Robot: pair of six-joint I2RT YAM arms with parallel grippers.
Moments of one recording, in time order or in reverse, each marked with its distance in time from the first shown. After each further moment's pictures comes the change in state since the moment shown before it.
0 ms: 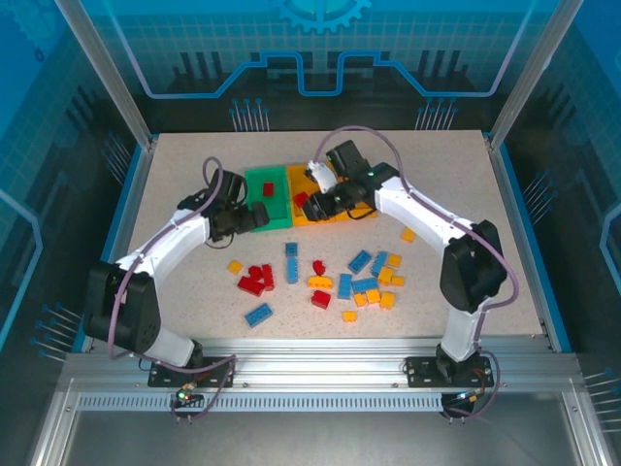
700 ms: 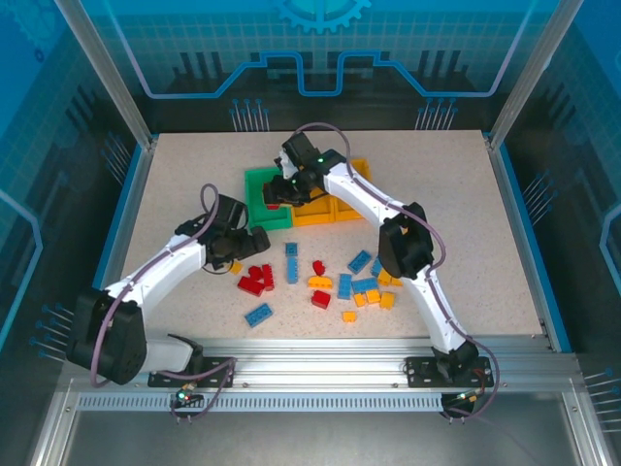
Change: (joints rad) left arm -0.084 -0.157 -0.173 -0.024 0.029 -0.124; right arm 0.053 0.559 0.668 -0.155 -0.020 0.436
